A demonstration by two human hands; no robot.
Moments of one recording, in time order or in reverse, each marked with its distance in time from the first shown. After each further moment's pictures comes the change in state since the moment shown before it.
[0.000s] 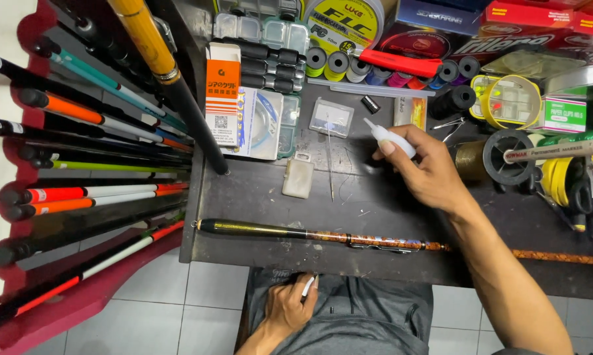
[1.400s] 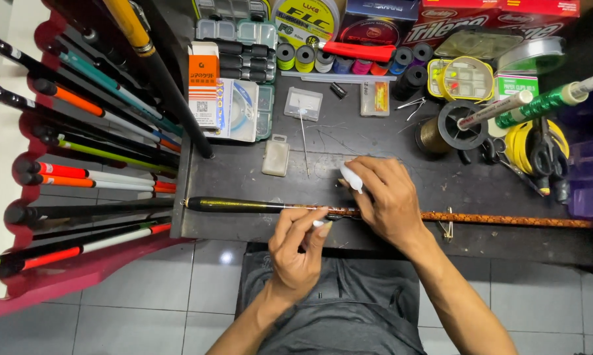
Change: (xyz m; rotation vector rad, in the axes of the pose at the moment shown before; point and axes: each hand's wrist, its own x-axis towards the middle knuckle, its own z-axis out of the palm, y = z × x) left_hand 0.130 0.128 -0.072 -0.352 0.343 0.111; right_hand -0.093 -0.009 0.032 -0.494 0.334 -0.578
